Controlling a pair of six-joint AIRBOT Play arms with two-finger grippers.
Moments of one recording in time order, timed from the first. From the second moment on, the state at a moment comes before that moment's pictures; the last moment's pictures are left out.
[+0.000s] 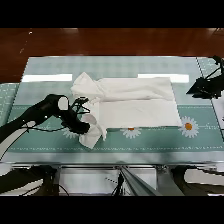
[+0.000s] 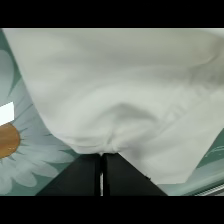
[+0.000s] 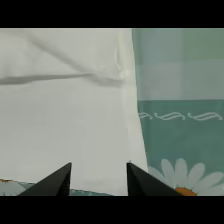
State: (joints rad) left arm -0.42 -1.34 0.80 1.30 -1.19 -1.53; right arm -0.43 -1.47 1.35 -1.17 1.48 1.31
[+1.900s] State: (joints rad) left arm -0.17 -0.75 1.77 1.29 -0.85 -1.50; right arm -0.37 -0.80 1.60 -0.84 1.01 1.25
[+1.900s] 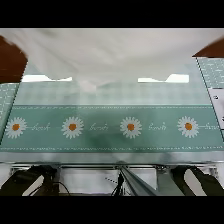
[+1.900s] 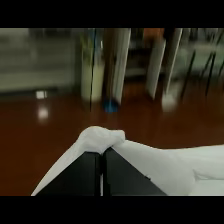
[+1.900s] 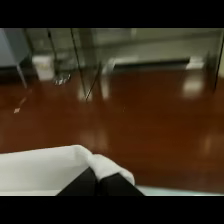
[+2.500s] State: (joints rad) left arm -0.16 -0.46 1.81 1.29 -1.16 -1.54; right arm -0.36 -0.59 1.83 -1.10 1.24 1.50
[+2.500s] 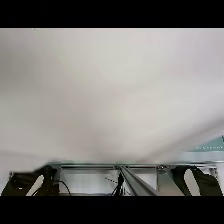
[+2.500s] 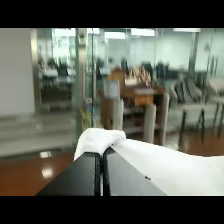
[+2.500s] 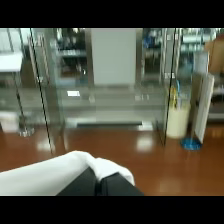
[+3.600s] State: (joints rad) left arm -0.16 -1.32 1.51 1.35 -1.14 -1.56; right arm -0.36 -1.42 1.64 -1.14 1.46 1.48
